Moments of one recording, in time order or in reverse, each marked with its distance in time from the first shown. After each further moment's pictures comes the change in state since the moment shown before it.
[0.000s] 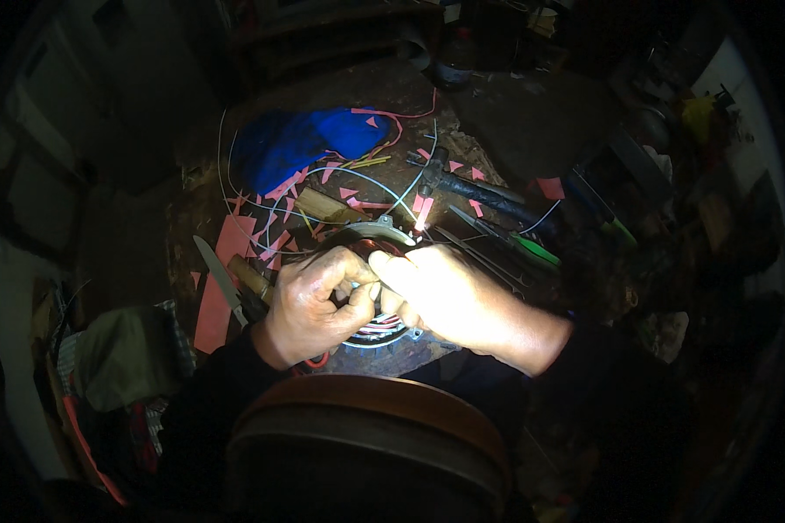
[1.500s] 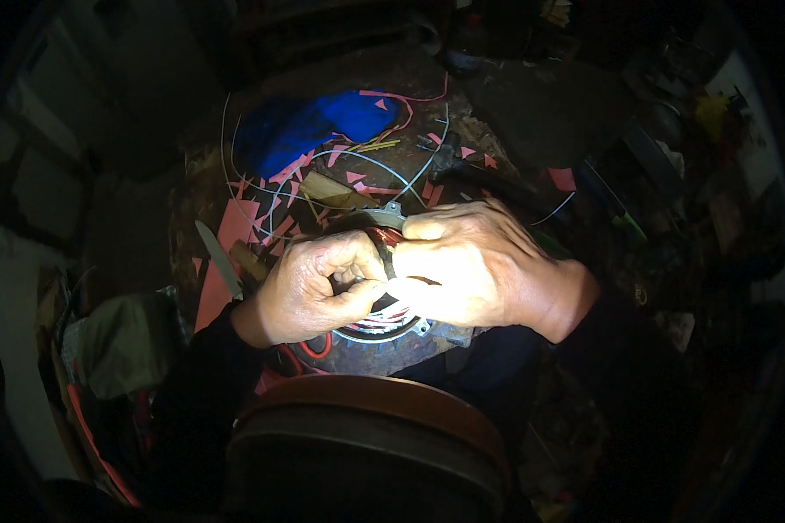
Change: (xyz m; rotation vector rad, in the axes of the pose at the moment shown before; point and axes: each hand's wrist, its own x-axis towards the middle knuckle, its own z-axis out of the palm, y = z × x) left_hand 0.007 -0.001 -0.017 -0.446 -0.313 -0.320; right_hand 0.020 0.002 -0.042 -0.981 0.058 -0.901
